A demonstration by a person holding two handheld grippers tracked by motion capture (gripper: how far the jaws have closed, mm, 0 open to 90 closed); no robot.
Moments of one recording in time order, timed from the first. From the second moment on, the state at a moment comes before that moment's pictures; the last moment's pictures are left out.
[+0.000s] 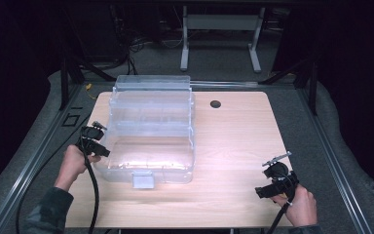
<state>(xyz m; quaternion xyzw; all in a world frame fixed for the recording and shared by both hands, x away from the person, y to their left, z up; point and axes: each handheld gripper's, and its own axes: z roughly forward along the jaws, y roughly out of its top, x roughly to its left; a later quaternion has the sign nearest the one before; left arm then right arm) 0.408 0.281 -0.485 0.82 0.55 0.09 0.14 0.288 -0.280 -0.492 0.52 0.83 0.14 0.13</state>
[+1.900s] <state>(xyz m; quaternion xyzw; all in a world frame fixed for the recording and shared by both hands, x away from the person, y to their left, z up) 0.371 0.163 -0.471 0.88 0.42 0.10 0.18 0.284 -0.292 -0.495 0.53 0.83 0.15 0.12</state>
